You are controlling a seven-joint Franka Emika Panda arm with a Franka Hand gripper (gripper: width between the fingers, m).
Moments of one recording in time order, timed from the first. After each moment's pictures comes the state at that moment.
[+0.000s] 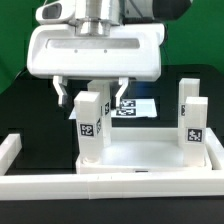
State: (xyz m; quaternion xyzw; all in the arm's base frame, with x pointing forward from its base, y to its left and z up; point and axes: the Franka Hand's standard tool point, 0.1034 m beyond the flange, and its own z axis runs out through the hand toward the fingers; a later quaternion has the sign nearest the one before) arm 0.621 -0.055 0.131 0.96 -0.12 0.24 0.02
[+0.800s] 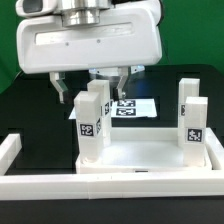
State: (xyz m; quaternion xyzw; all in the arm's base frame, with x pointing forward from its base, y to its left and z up) arm 0.628 -0.053 0.127 0.99 -0.13 0.06 -0.04
